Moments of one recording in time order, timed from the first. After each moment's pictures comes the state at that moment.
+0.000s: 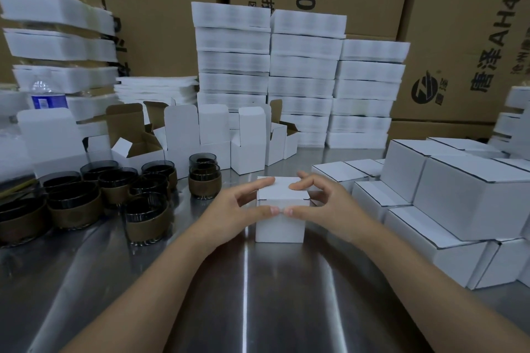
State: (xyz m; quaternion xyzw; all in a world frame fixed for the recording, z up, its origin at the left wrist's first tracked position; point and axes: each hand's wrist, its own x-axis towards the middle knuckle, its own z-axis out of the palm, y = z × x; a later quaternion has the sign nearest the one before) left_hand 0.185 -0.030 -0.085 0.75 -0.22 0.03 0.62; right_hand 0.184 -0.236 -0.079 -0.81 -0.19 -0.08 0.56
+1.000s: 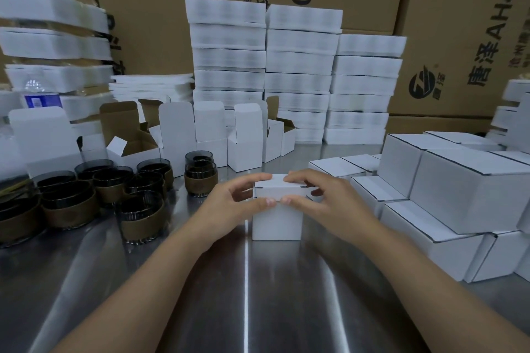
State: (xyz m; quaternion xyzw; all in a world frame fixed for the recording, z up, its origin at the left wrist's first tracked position) left_hand 0.179 -0.033 -0.081 0.72 -0.23 0.04 0.66; right_hand 0.176 -0.239 -0.071 -0.89 -0.22 -0.19 0.36
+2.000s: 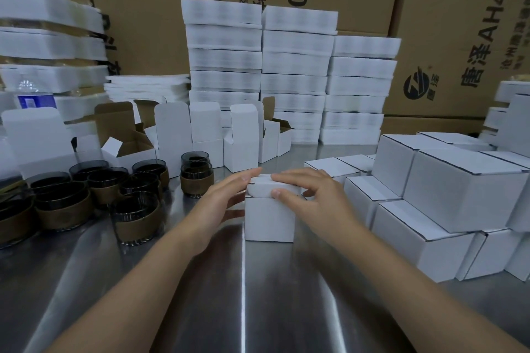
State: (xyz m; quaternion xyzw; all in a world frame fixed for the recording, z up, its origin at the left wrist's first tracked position) left_hand 0.184 -0.028 -0.082 0.67 -0.17 -0.03 0.72; right_hand 0.164 -0.217 -0.070 -0.85 -0.18 -0.24 0.44
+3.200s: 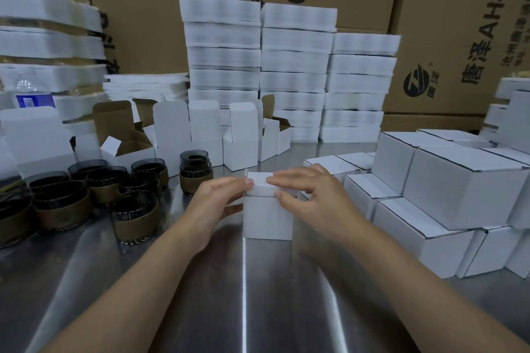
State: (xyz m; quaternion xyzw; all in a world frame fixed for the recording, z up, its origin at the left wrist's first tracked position) left_hand 0.184 -0.032 -0.081 0.65 -0.11 0.01 0.75; right_hand 0.162 -0.220 -0.065 -0.87 -0.21 -0.24 0.37
